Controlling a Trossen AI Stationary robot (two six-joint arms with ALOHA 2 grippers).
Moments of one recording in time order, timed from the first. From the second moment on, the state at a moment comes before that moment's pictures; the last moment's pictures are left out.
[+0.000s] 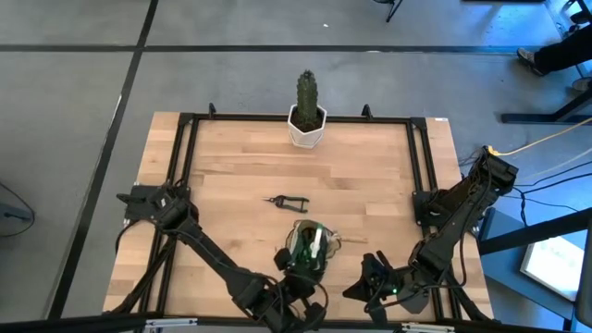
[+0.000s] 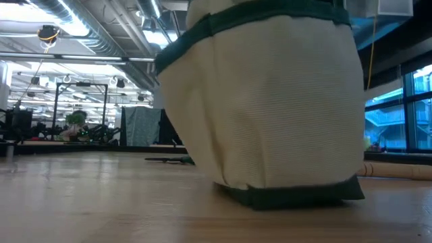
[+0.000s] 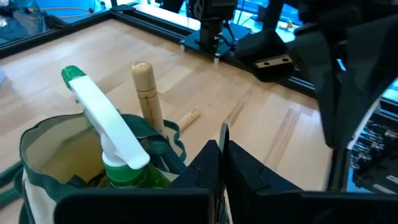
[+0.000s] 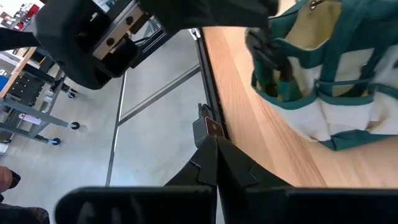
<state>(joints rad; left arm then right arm) -0.68 2.24 2.05 -0.70 -1.02 -0.96 0.94 1.55 0.97 0.01 0.57 1.11</state>
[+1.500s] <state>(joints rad) -0.66 2.17 1.74 -0.50 -0.98 -0.81 0.92 1.55 0.97 0.02 0.49 1.17</state>
